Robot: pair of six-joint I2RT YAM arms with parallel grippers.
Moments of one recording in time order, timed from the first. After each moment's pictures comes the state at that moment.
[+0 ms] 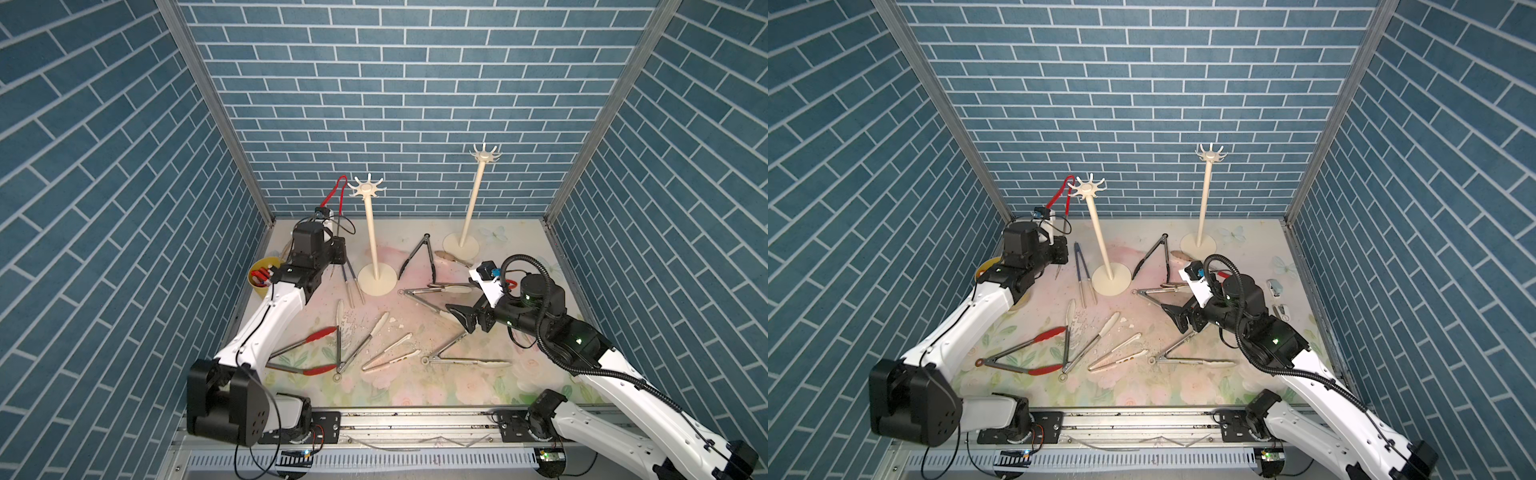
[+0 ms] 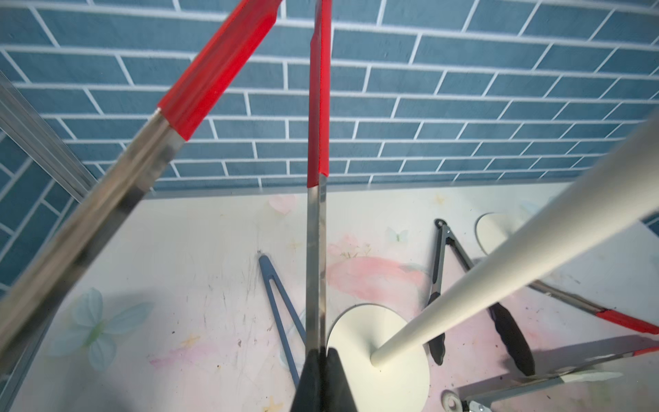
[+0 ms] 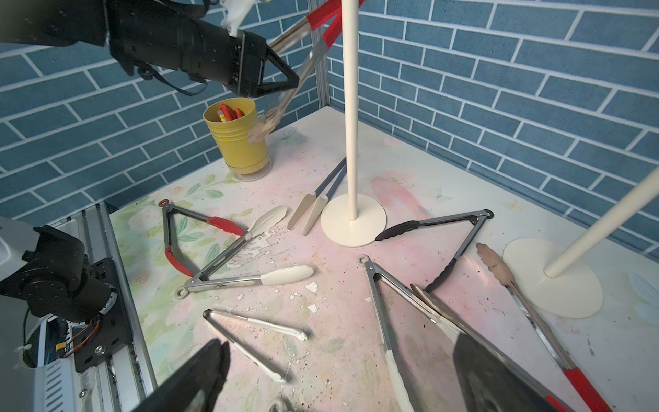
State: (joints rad) left arm -0.19 1.28 1.04 -0.17 0.00 -0.11; right arm 0.71 0.82 0.86 -0.41 -0.23 -0.03
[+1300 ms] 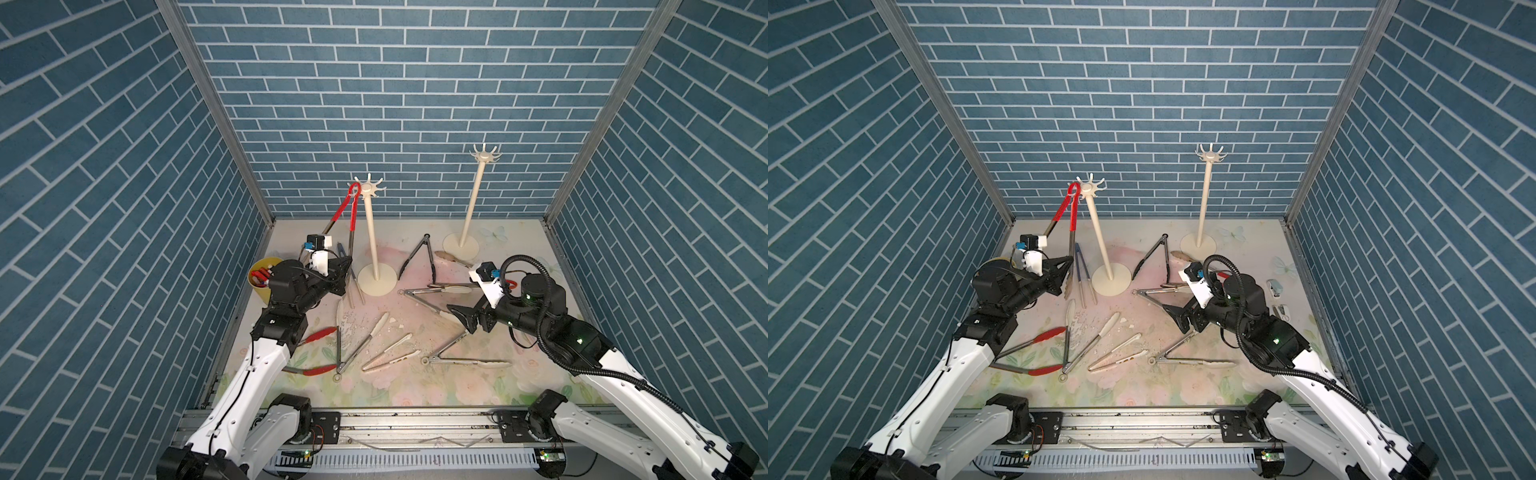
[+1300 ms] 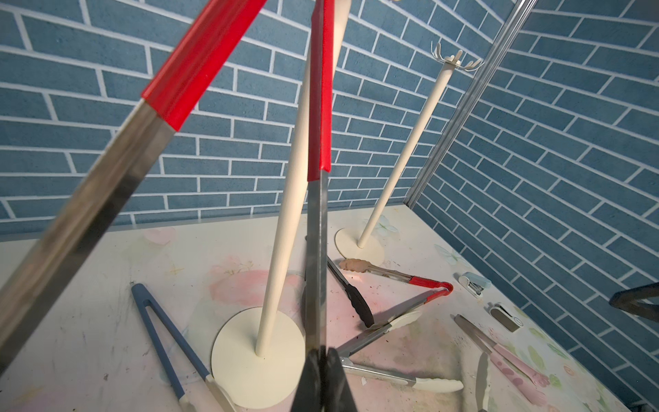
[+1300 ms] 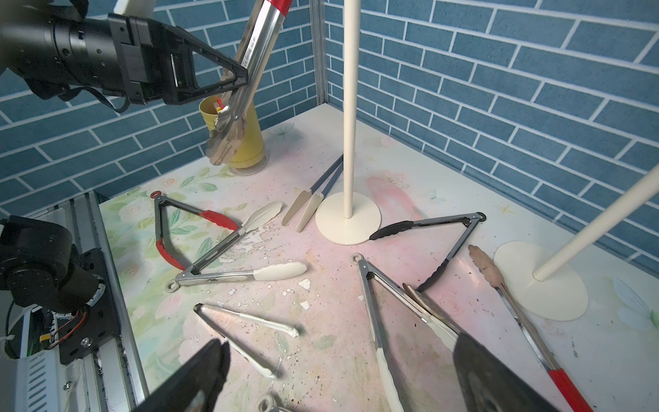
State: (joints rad) left arm -0.18 0.93 0.71 0.03 0.40 -0.23; right arm 0.70 0.83 0.87 -0.42 -0.23 -0.08
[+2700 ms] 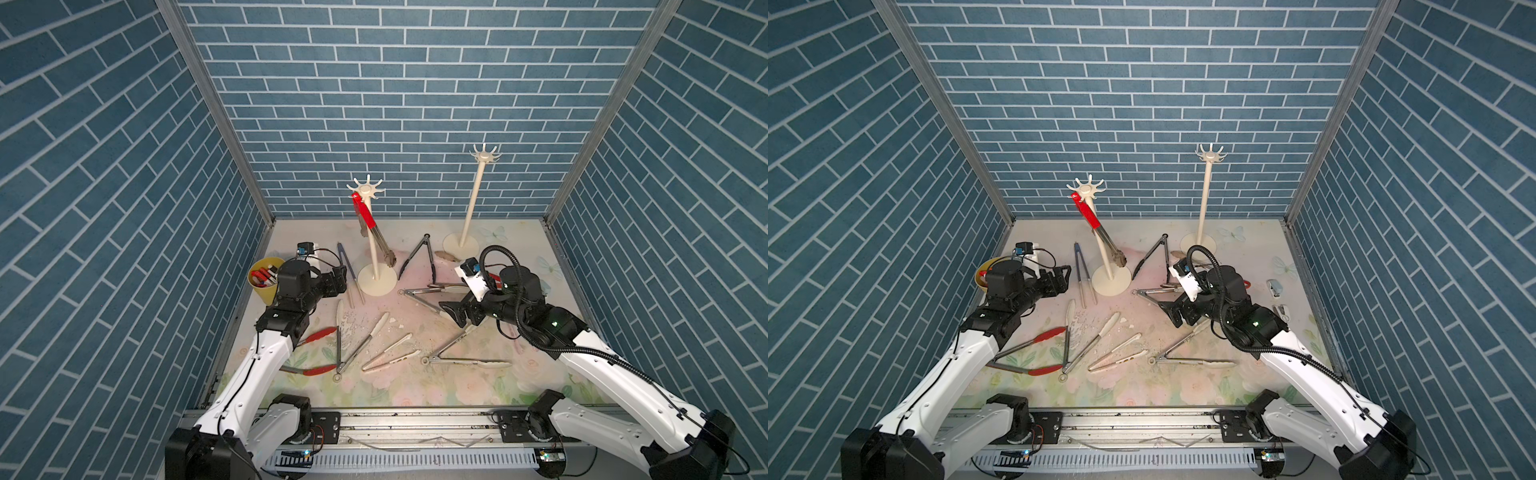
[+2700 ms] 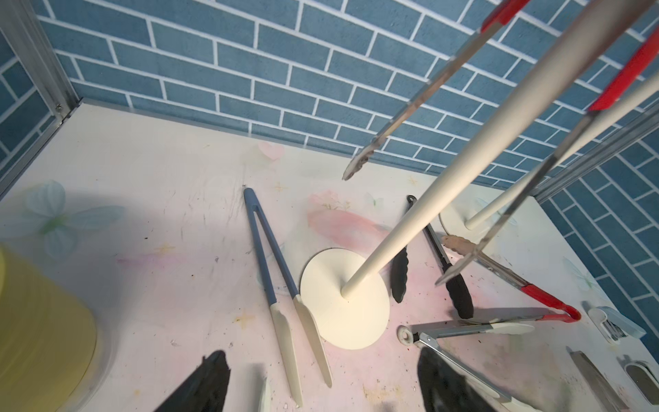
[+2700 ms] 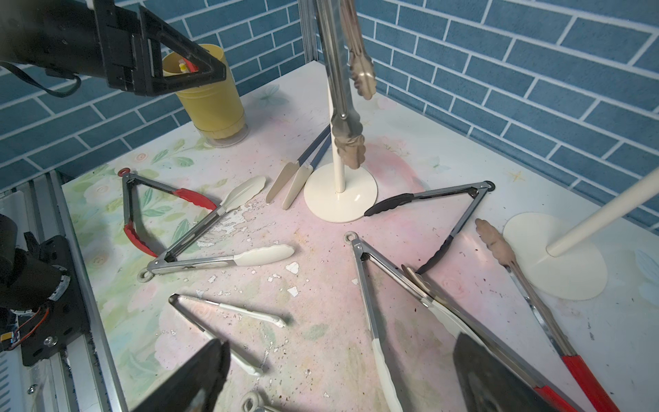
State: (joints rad) left arm -0.15 1.02 0.73 -0.18 0.09 -0.31; right arm 0.69 0.98 0.87 -0.39 -0.21 -0.08
